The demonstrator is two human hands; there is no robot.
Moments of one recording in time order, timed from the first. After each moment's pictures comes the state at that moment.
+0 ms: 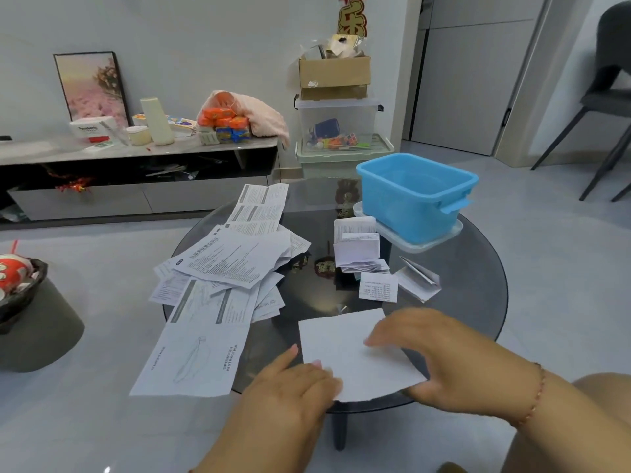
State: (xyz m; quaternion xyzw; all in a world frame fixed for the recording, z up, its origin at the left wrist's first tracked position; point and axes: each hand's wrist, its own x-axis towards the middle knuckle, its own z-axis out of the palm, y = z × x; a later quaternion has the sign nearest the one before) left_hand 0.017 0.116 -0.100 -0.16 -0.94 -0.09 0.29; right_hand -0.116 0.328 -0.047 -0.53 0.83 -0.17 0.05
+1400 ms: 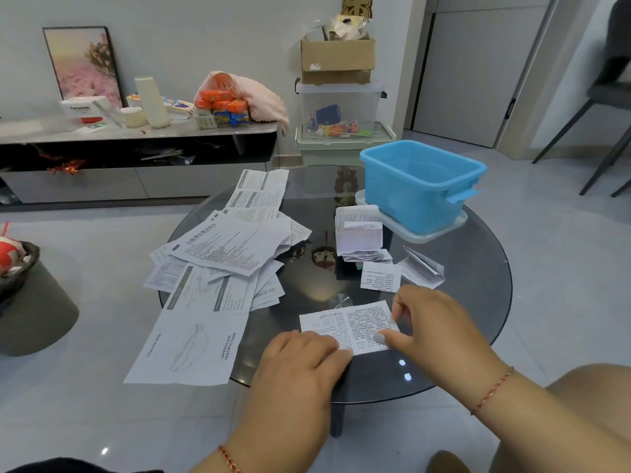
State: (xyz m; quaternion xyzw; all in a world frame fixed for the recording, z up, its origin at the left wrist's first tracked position) left_hand 0.000 0.130 -0.105 -0.09 -0.95 -0.11 0.28; right_hand -0.115 0.299 -0.061 -0.28 0.94 -0.17 -0.04
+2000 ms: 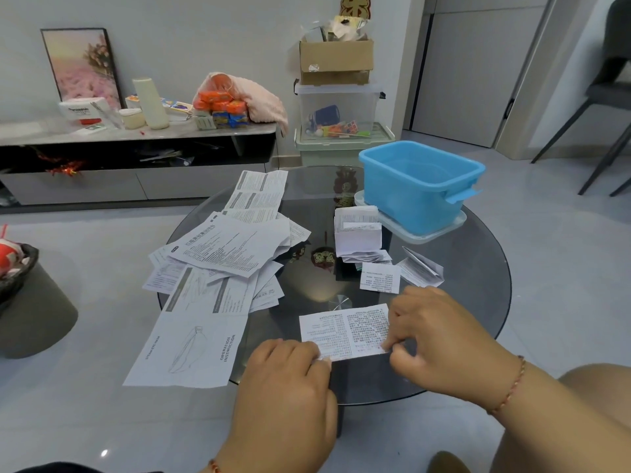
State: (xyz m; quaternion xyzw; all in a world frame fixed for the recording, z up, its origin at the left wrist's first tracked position) left_hand 0.011 0.133 -0.099 -0.04 -0.96 -0.06 0.29; right_hand -0.113 0.307 -0.053 -0.46 0.87 -0.15 -0.05
